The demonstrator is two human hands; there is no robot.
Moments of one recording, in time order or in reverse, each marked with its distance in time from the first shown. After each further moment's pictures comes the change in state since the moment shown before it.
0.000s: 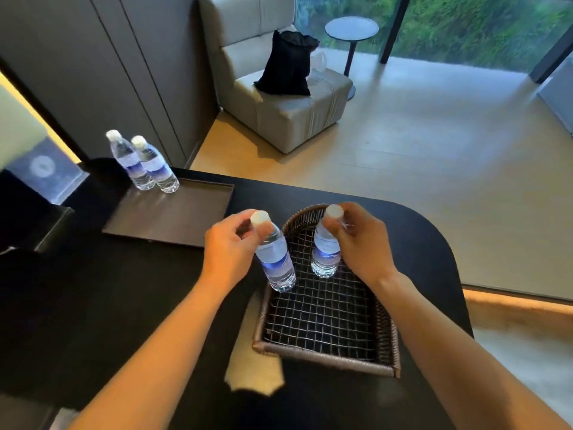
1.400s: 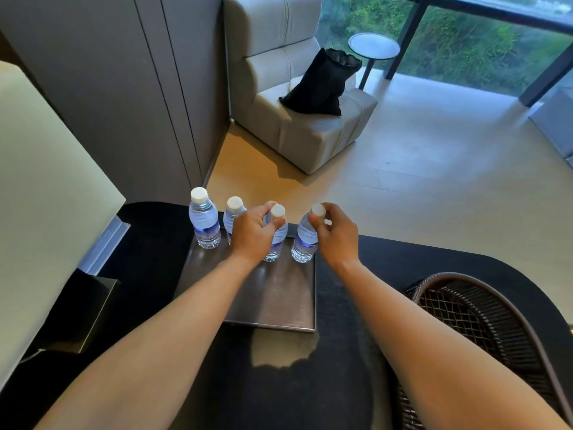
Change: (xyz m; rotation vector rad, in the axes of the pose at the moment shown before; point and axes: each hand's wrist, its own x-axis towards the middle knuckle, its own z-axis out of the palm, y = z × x) left_hand 0.305 -0.202 -0.172 0.059 -0.071 0.044; right_hand 0.228 -0.108 0.344 0.021 0.141 0.190
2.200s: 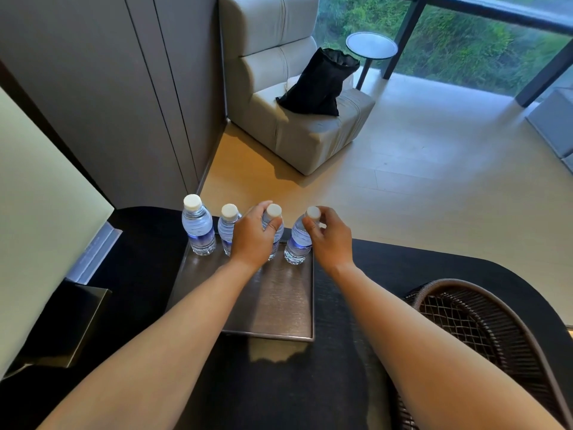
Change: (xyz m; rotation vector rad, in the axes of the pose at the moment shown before) left_hand 0.012 0.001 0.009 0.036 0.002 -0.021; right_hand 0.013 0.002 0.008 0.011 -0.021 -0.007
